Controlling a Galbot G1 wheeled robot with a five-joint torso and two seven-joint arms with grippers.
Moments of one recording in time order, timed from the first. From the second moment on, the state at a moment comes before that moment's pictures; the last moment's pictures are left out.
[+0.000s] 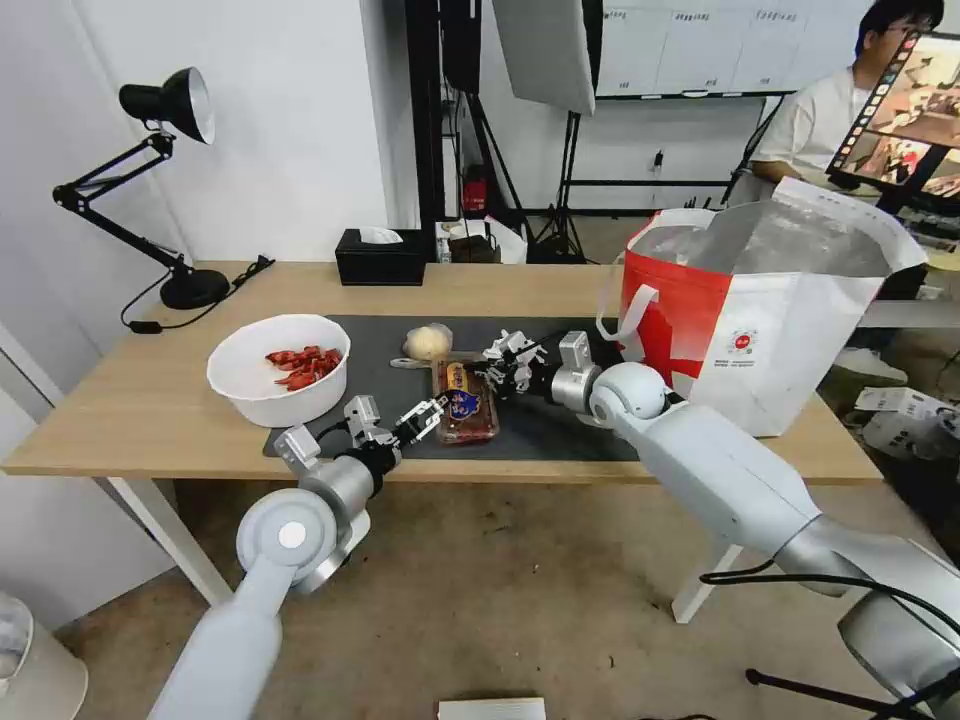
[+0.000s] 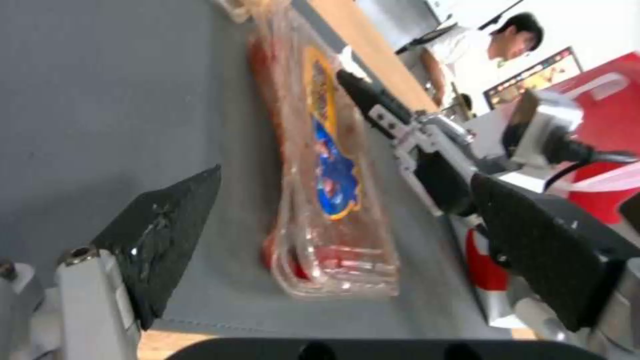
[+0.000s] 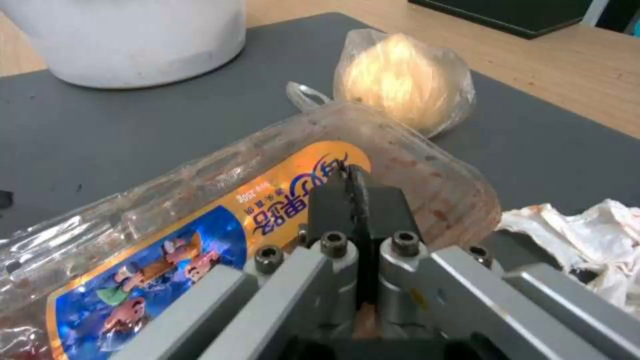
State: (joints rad) left arm 1.07 -1.21 -0.31 -1.98 -1.34 0.47 -0.40; right arm -0.29 1.09 -0.37 1.22 0.71 -0.23 -0.46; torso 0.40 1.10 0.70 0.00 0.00
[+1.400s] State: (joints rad) left arm 0.99 -1.25 -0.23 -1.90 -1.39 0.51 -0.53; right arm -0.30 1.08 -0.38 1.25 0.75 -0.25 -0.46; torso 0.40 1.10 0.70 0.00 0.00
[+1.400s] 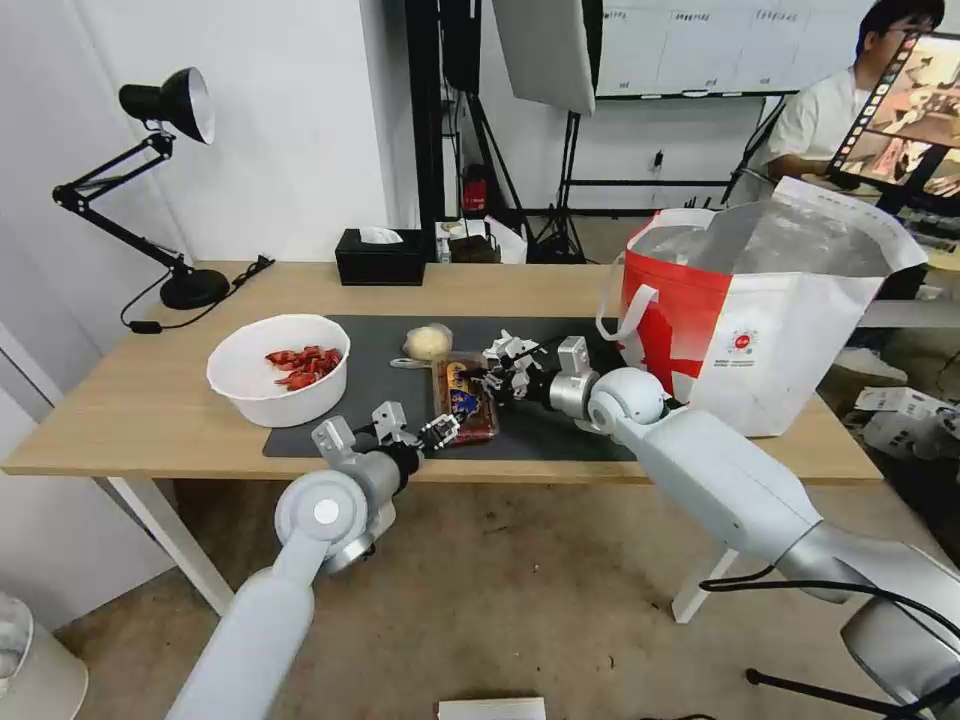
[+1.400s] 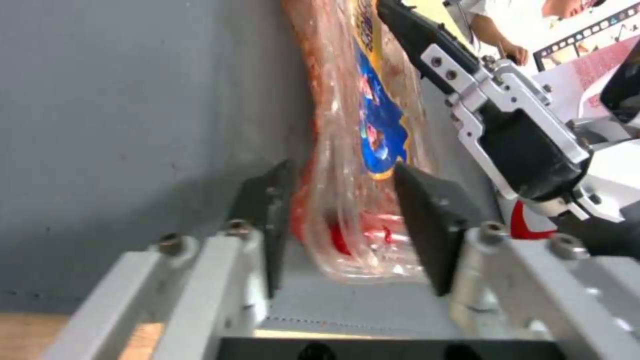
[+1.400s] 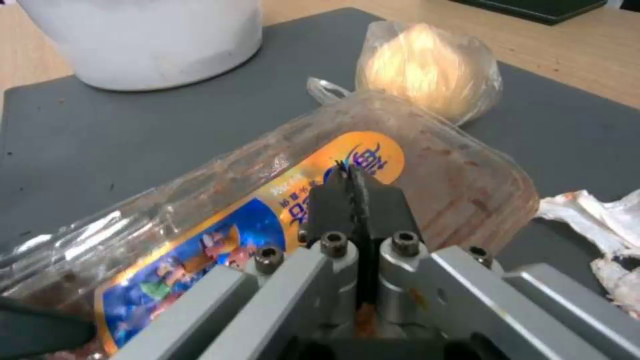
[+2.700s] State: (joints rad) left arm 0.92 -1.12 -0.29 -2.03 -1.42 0.41 -0.41; right arm -0.78 0.76 0.01 1.87 0.94 -0.12 0.05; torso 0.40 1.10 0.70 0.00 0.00
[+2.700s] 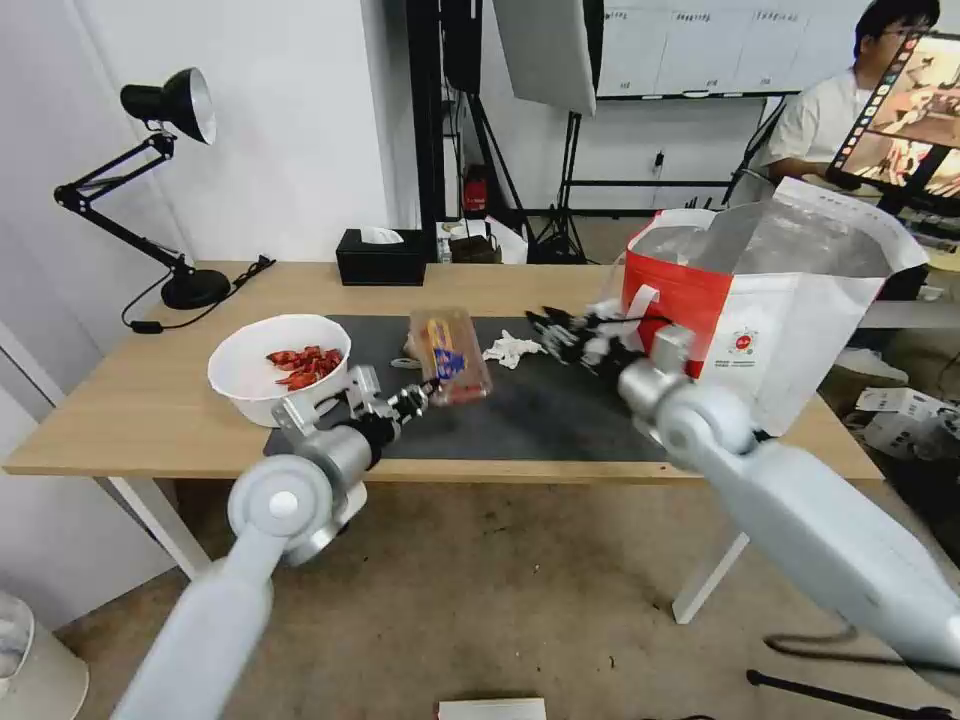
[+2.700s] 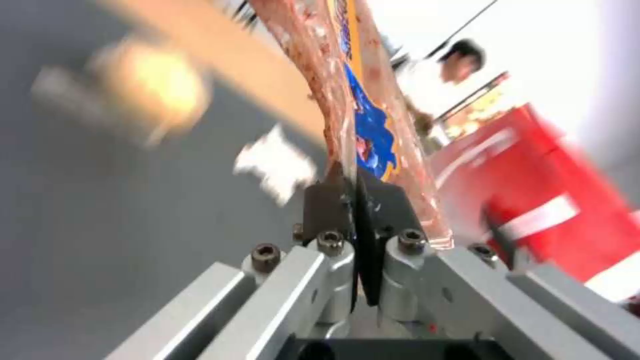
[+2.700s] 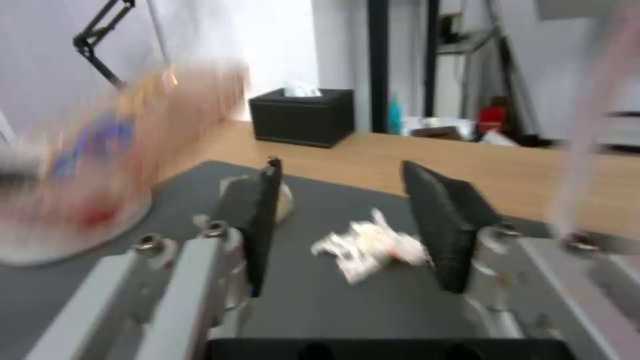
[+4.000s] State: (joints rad) left arm -0.07 -1.47 0.58 -1.28 -0.60 0.17 -0.08; right arm -1.63 0.97 0.46 2.12 0.49 0.09 0.08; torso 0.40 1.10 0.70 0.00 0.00
